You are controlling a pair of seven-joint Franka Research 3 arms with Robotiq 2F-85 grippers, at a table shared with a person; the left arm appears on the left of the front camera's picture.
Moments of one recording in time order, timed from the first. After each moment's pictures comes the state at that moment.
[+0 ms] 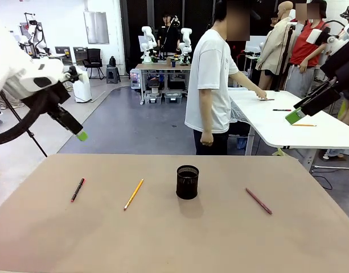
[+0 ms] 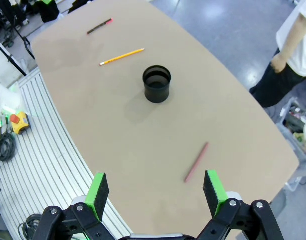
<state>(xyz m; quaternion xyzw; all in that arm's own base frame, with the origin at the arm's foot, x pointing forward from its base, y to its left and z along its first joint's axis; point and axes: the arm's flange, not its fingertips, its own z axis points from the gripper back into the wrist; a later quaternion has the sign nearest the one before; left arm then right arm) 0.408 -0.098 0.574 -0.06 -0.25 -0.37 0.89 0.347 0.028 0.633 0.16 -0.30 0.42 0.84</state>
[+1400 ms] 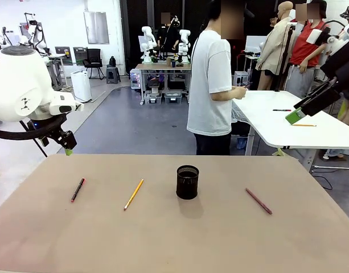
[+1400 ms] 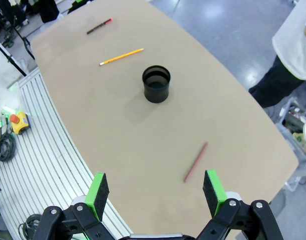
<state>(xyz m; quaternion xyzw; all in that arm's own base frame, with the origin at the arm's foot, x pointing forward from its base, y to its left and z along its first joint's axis) 0.501 -0.051 0.488 0.09 -0.17 -0.17 0.97 0.347 0.028 0.633 0.16 -0.30 0.42 0.84</state>
